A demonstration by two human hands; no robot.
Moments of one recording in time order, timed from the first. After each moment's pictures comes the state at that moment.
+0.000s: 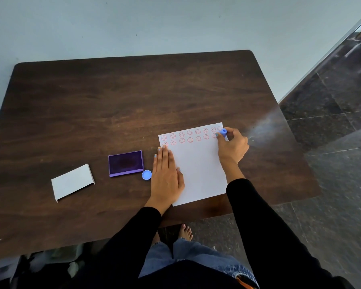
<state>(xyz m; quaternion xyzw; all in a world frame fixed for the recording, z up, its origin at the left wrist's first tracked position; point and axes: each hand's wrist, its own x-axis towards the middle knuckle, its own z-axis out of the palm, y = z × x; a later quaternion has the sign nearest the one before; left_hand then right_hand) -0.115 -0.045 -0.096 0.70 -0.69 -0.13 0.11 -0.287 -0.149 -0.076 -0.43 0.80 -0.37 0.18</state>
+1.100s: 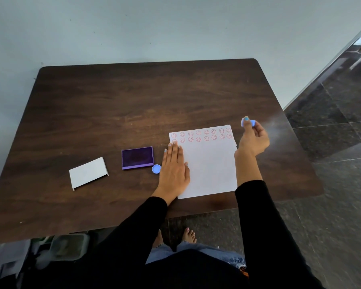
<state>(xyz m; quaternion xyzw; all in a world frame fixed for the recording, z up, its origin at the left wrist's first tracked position) -0.109 -0.043 -0.080 0.67 -0.72 -0.14 0.11 -0.284 -0.136 -0.014 -0.12 0.65 -0.67 0.32</state>
